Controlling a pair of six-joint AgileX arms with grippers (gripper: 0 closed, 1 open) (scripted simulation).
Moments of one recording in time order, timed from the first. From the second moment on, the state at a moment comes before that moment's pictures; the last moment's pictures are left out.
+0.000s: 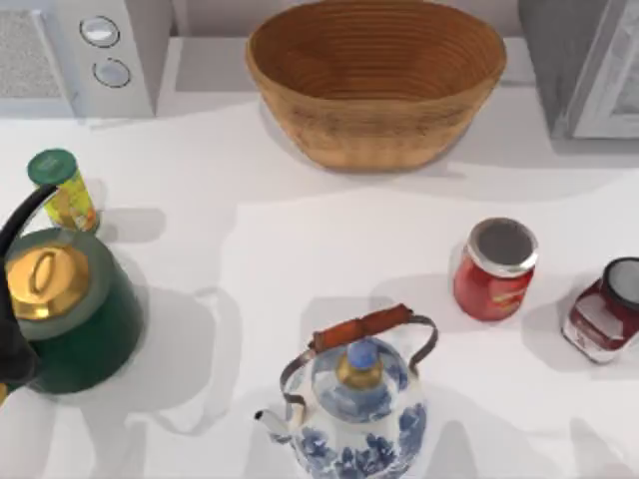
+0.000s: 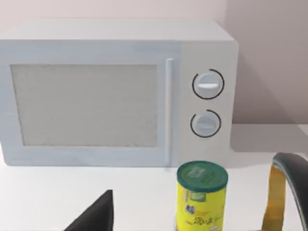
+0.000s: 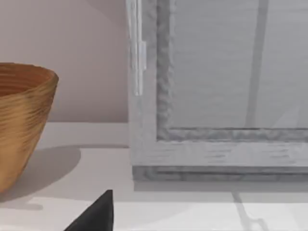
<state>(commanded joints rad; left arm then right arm) 0.00 0.00 0.00 0.00 0.00 0.00 0.00 0.00 0.00 0.00 0.00 0.00</state>
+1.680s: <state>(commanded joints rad) 0.00 0.00 0.00 0.00 0.00 0.00 0.18 1.32 1.73 -0.41 0.20 0.02</state>
